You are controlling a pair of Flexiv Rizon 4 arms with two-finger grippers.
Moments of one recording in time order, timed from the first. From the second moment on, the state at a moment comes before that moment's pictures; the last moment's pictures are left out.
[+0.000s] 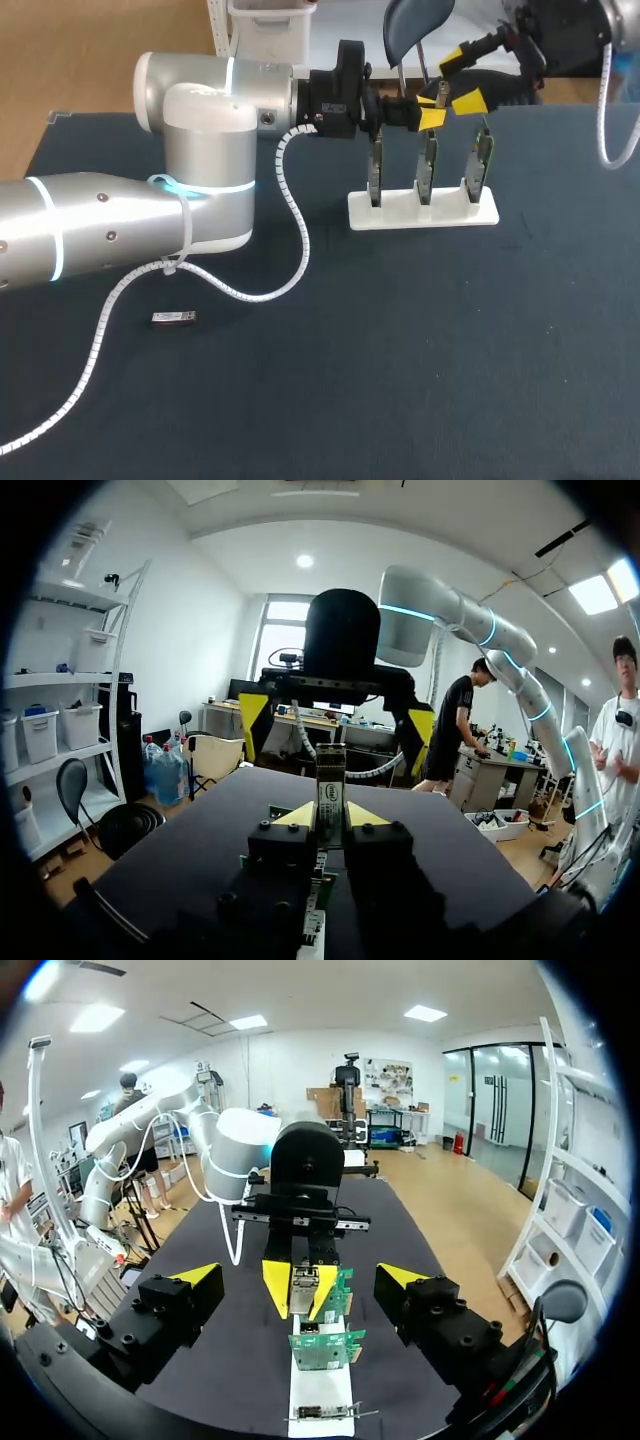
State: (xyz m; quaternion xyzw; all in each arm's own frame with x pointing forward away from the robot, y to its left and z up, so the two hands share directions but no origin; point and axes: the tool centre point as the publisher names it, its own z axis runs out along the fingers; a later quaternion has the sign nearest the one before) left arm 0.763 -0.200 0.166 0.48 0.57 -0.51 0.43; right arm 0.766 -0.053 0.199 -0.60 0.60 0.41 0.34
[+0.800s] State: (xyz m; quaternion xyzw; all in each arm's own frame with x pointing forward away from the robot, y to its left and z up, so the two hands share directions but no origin) left arm 0.763 -0.200 0.166 0.48 0.57 -0.51 0.43; right arm 0.769 -0.045 0.193 -0.60 0.60 0.41 0.34
